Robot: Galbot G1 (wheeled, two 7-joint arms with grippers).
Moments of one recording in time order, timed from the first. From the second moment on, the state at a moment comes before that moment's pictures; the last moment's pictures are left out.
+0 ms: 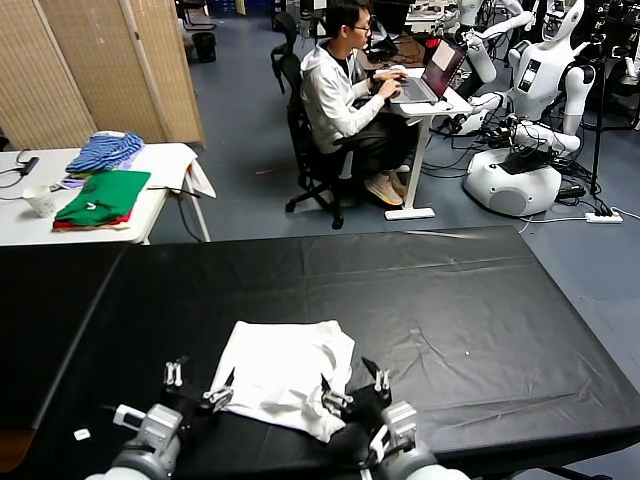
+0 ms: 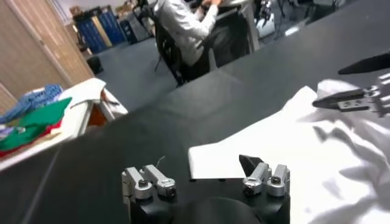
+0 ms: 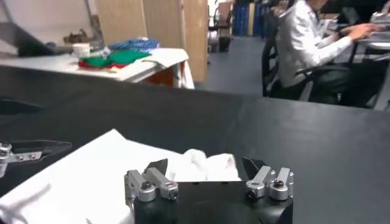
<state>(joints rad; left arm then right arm) 1.68 -1.14 -0.51 -2.32 -0.02 0.57 0.00 -1.51 1.36 0.14 2.29 0.08 -0.67 0.11</state>
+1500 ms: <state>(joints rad) 1.59 -1.18 -0.62 -2.07 -0.41 0.45 0.16 -1.70 1.34 0.26 2.49 0.16 -0.55 0.02</state>
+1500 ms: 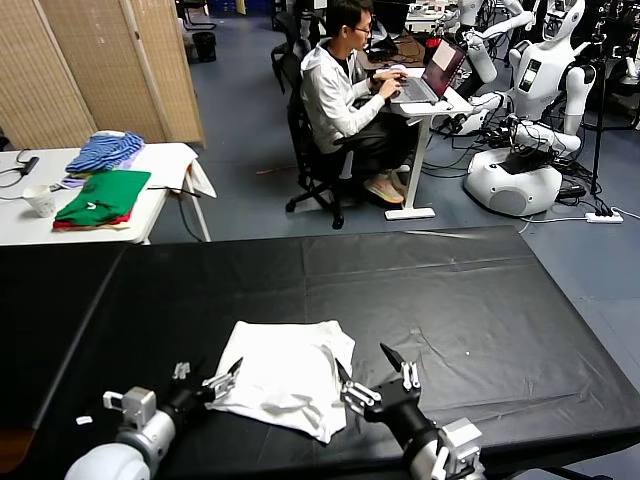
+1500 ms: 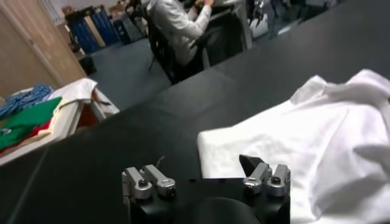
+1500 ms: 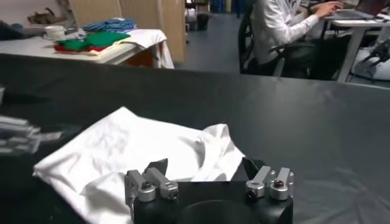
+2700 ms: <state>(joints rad) 1.58 -1.18 -0.59 -2.07 -0.46 0.46 0.21 -1.71 1.36 0.27 2.49 0.16 -0.54 0.02</state>
